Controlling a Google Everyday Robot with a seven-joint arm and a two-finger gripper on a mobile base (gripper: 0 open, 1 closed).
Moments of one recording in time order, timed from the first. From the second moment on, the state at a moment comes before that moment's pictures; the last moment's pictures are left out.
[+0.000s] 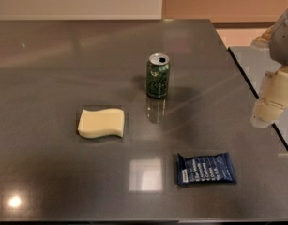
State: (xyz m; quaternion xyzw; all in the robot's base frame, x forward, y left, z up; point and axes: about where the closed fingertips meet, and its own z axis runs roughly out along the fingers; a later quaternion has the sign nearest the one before) arm 0.438 -0.217 0.976 -0.60 0.78 -0.03 0.16
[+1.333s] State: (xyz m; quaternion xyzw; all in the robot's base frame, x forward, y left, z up) arm 0.401 -0.193 0.958 -0.63 0.75 0.04 0.20
